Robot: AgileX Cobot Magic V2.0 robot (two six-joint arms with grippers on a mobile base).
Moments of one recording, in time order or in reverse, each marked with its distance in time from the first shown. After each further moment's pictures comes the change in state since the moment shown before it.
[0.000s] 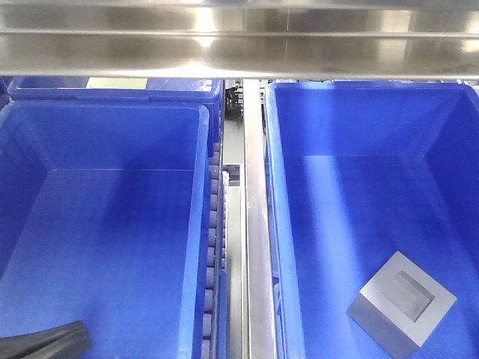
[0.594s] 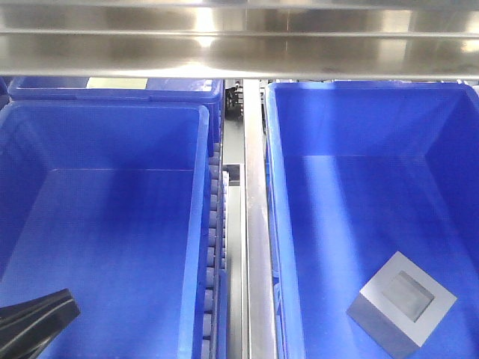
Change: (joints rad) left arm 0.000 0.000 0.000 -1.179 -0.102 1.046; right arm 0.000 0.000 0.000 0.000 0.000 0.000
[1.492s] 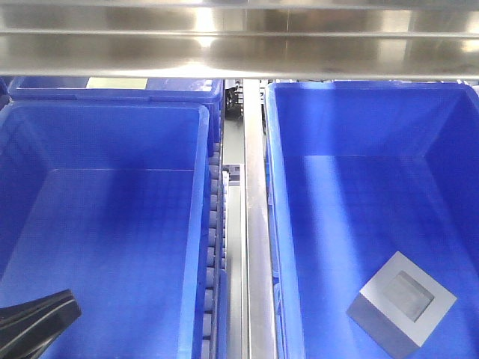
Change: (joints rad) left arm 0.000 0.004 0.000 -0.063 -0.004 0.011; right arm 0.000 0.000 0.000 0.000 0.000 0.000
